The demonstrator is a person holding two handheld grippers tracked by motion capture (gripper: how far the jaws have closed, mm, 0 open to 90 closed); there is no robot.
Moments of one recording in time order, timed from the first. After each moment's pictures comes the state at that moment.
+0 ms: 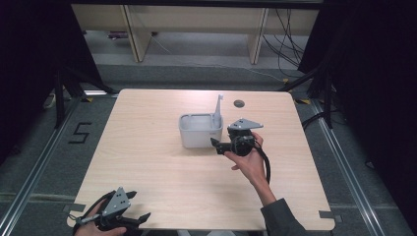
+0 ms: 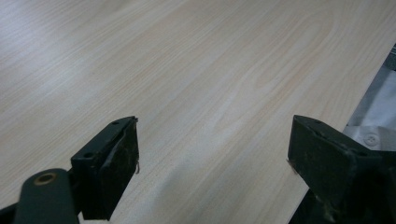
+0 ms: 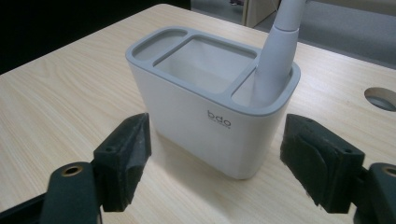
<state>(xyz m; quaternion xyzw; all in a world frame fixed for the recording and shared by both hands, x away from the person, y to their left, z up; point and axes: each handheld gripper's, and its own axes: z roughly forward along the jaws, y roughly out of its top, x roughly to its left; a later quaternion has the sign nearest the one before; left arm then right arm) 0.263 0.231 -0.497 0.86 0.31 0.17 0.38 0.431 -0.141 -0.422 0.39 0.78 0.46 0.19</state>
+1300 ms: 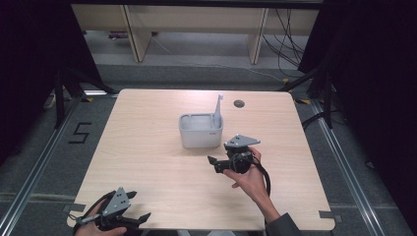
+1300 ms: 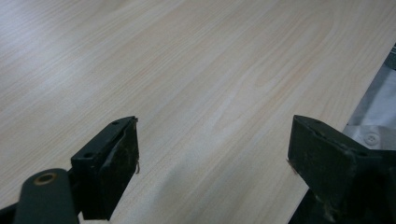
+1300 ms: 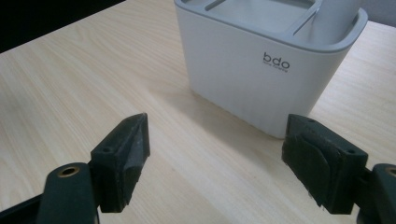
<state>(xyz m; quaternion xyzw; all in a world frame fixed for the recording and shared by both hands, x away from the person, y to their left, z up) 0.263 0.230 -0.499 0.85 0.31 0.16 0.39 0.393 -0.138 -0.442 0.36 0.81 0.44 0.16</state>
